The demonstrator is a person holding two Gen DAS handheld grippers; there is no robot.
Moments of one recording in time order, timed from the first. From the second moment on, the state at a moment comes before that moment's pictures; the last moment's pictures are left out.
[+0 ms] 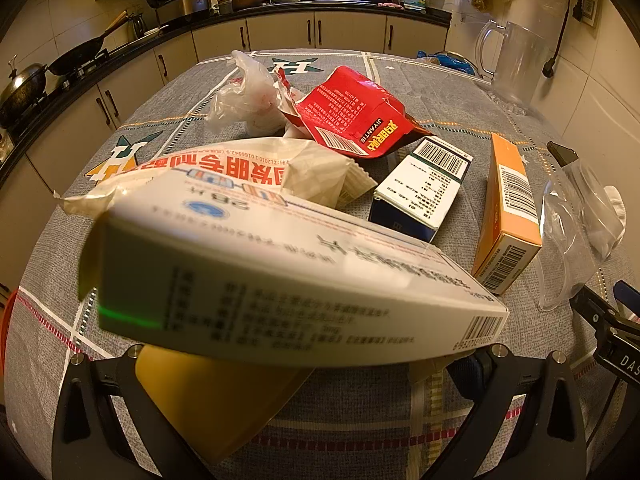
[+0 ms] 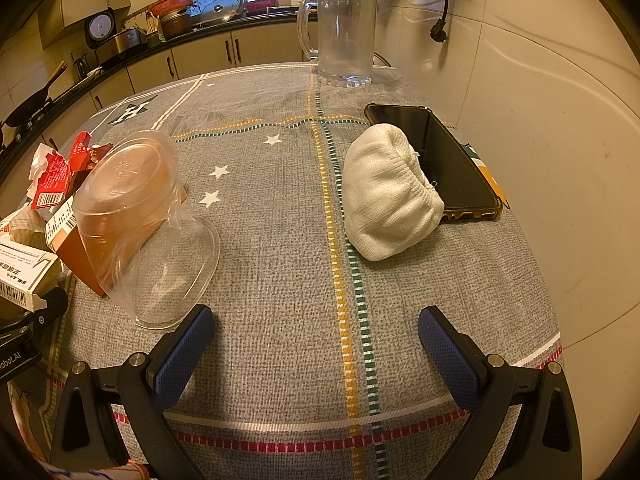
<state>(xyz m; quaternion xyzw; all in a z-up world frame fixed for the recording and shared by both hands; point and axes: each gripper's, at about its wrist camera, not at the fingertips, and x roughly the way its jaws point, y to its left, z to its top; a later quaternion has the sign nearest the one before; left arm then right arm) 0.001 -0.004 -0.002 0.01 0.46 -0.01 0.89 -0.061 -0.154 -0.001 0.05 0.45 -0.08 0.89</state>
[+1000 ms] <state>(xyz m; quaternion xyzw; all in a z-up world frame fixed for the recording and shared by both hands) -0.040 0.015 0.034 0.01 0.43 -0.03 0.90 -0.089 -0.149 0.009 0.08 0.47 -0.06 0.88</state>
